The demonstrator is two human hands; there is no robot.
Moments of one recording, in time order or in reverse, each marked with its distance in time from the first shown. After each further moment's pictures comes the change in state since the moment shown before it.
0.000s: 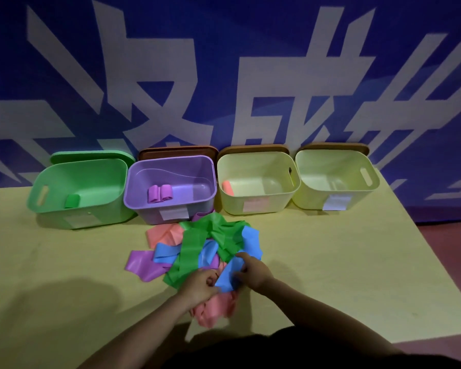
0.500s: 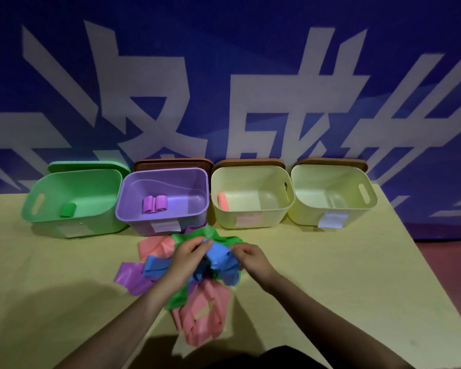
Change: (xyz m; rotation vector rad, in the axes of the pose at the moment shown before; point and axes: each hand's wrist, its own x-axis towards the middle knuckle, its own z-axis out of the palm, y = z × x) left_hand 0.002 0.094 -0.079 -0.648 0.324 0.185; right_hand -0.016 -0.042 -0.077 0.603 0.079 -0.235
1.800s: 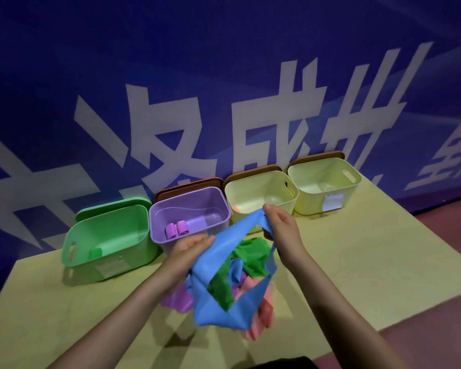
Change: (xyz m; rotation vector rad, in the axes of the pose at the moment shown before) left_hand -0.057 0.073 -0.124 -0.222 -0.346 -0.022; right_hand -0.078 -0.113 0.060 0.374 0.564 -0.279
